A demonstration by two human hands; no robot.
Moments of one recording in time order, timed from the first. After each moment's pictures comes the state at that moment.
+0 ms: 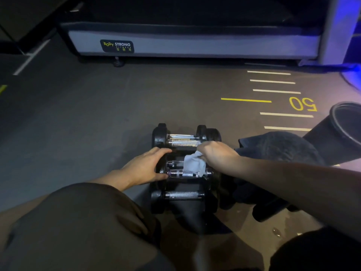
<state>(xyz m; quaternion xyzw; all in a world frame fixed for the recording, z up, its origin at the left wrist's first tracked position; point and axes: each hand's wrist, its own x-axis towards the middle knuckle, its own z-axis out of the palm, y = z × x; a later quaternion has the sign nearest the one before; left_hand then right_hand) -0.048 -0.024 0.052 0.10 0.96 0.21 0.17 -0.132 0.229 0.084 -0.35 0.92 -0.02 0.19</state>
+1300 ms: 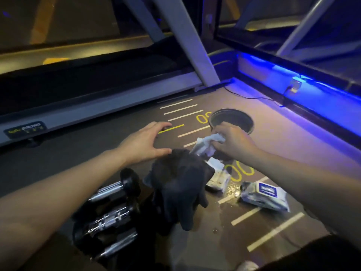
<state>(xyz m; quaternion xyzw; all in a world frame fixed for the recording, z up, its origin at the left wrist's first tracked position) -0.138 0.254 0.243 0.33 0.92 0.20 0.04 -0.075 0.546 0.218 -0.02 0.97 -0.21 -0.12</state>
